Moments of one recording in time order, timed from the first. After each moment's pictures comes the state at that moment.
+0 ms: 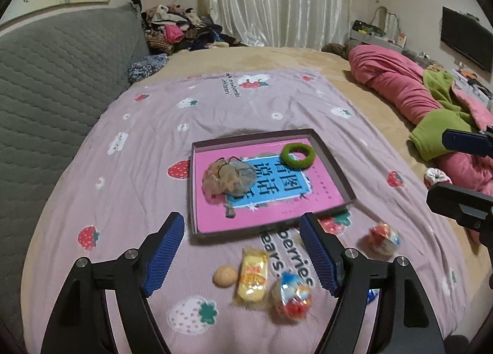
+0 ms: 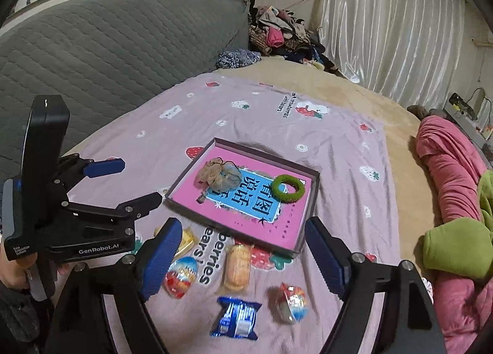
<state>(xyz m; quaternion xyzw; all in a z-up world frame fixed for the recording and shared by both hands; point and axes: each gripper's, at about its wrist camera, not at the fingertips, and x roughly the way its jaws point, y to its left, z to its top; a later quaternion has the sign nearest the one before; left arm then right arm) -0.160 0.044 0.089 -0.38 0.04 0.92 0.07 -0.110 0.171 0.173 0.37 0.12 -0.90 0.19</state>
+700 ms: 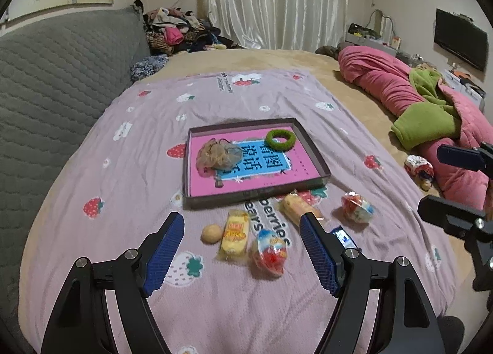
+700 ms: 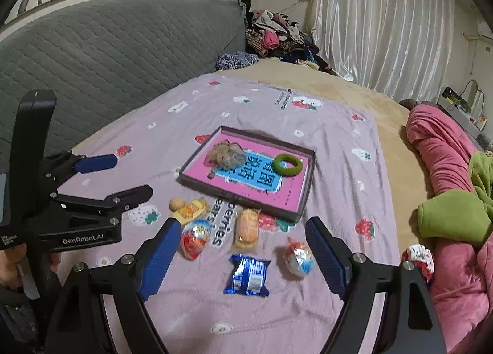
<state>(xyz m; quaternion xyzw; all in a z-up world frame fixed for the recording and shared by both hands) -0.076 0.048 0.097 -0.38 0.03 0.92 0.08 -0.026 0.191 0.165 0.37 0.10 -0.91 0.18</state>
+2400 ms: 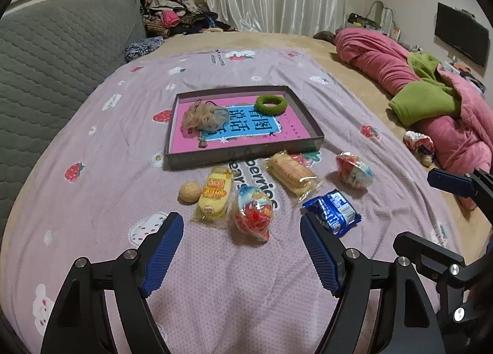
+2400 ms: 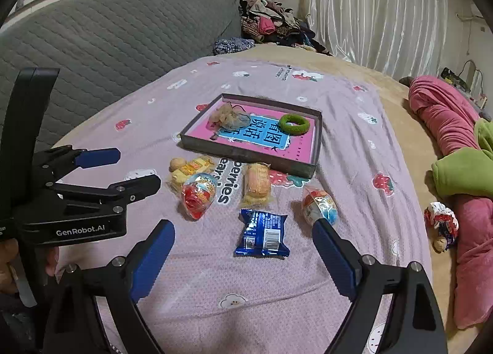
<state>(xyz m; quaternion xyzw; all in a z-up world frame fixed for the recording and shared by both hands) -0.057 0.069 0.030 -0.41 0.02 0.91 0.08 0.006 0.200 0.086 0.39 0.08 -0.90 0.18</state>
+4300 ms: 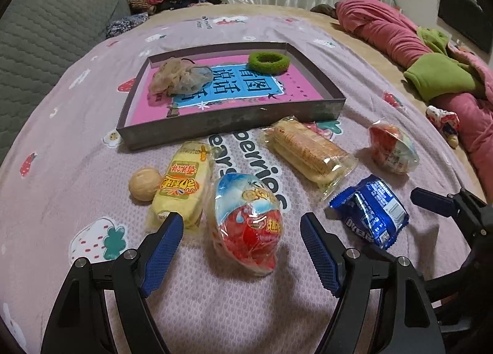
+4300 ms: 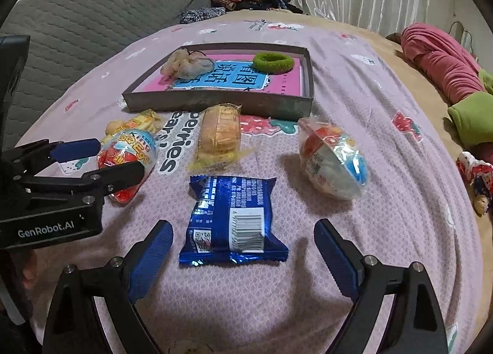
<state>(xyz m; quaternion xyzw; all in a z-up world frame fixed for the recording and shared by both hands) -0.131 0.096 -0.066 -0.45 0.03 0.89 0.09 -0.062 0.207 -0.037 0.45 0.04 -0.89 0.13</state>
